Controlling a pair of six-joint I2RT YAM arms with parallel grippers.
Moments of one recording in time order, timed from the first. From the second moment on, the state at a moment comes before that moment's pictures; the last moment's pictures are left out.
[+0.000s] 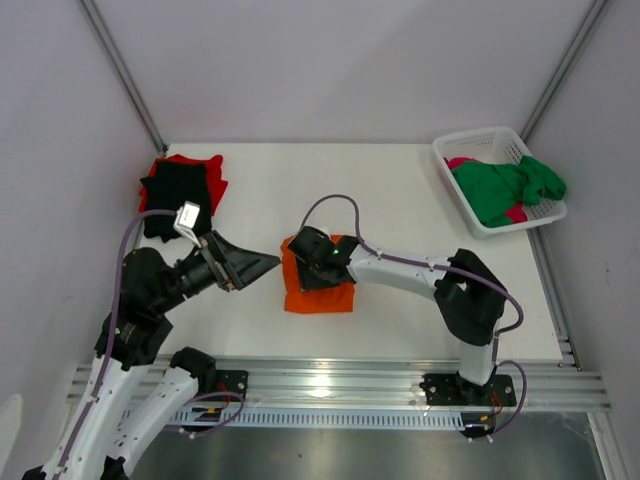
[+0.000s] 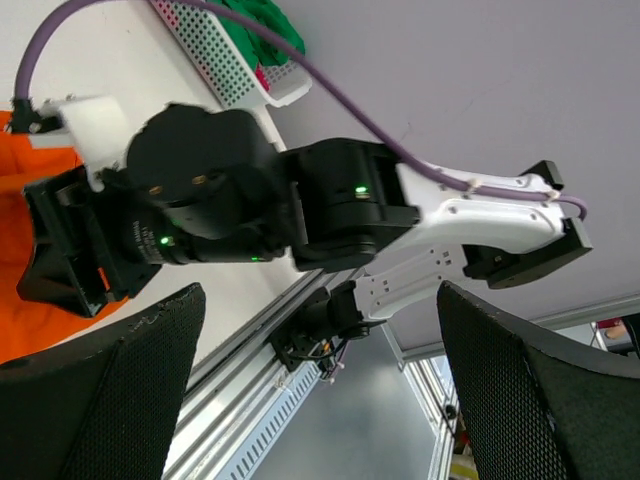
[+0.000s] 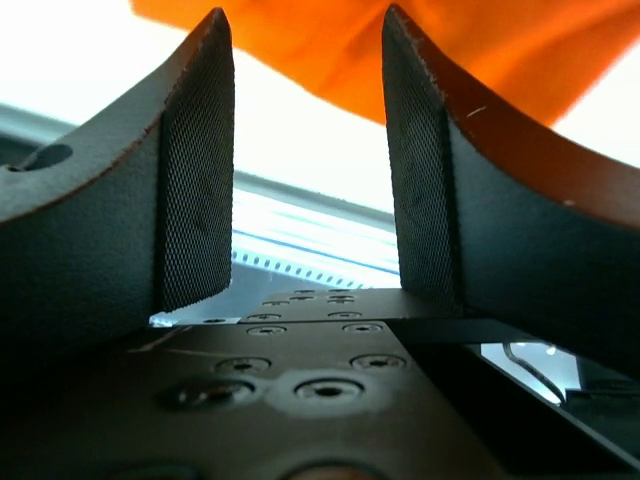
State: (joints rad) left arm -0.37 0.52 0.85 -0.40 0.53 -0.90; right arm 1.02 1.89 1.40 -0.58 0.19 0.73
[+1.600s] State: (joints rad) left arm -0.37 0.40 0.76 -0.46 0.50 -0.90; right arm 0.93 2.11 1.59 -0.36 0.28 0.57
